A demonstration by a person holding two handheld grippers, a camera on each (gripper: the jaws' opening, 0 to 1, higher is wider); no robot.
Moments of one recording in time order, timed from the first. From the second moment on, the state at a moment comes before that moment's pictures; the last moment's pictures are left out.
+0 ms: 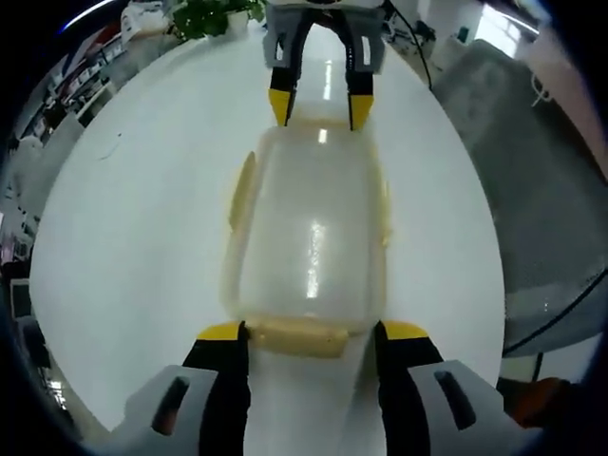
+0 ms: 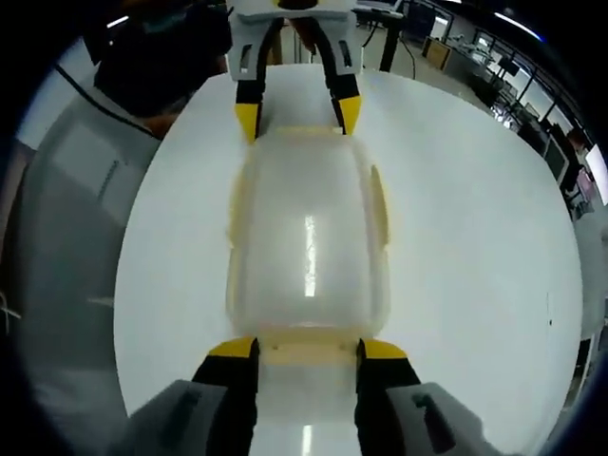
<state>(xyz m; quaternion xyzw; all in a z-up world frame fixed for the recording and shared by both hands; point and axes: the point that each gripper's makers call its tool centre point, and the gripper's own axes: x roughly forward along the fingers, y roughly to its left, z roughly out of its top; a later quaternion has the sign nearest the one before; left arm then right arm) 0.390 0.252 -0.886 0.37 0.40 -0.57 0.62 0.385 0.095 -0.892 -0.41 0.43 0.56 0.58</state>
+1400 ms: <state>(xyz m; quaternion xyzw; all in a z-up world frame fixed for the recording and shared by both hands) 0.382 0.250 -0.857 0.37 0.40 -0.58 0.61 0.379 0.092 -0.865 -0.42 0.40 0.59 0.56</state>
